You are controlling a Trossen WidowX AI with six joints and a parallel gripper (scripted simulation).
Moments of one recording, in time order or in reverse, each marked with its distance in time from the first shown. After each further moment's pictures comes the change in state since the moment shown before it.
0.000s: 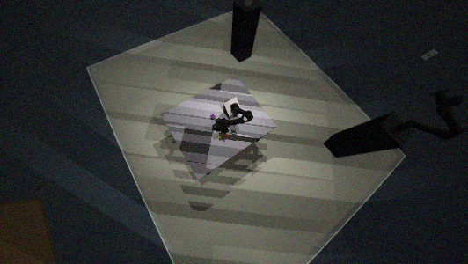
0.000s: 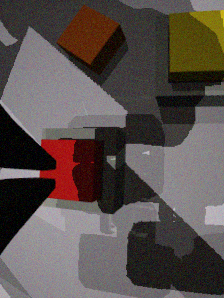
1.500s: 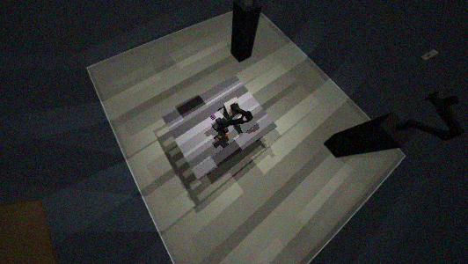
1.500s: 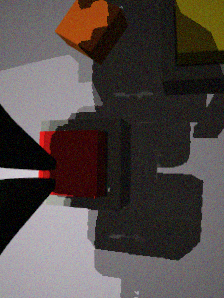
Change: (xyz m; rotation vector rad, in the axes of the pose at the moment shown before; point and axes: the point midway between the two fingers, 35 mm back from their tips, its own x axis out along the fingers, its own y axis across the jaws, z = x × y) arm 0.009 -0.003 -0.004 0.023 0.016 -0.001
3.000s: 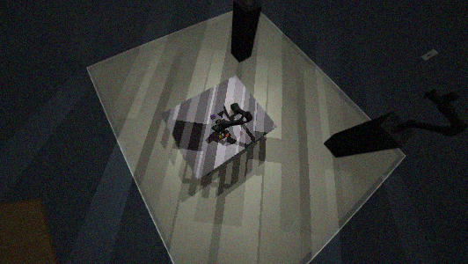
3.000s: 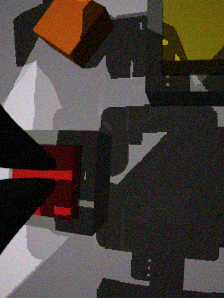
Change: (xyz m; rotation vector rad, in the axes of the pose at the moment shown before) arm 0.017 0.008 0.006 -0.033 -0.023 0.013
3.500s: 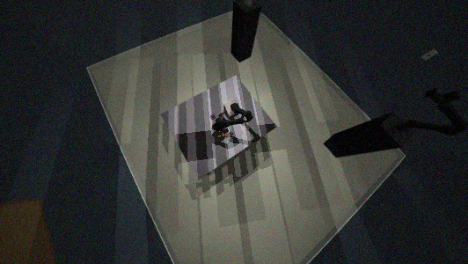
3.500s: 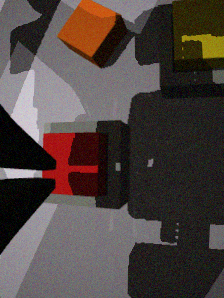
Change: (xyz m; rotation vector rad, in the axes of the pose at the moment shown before) arm -0.022 -0.007 -0.005 0.031 0.019 -0.013
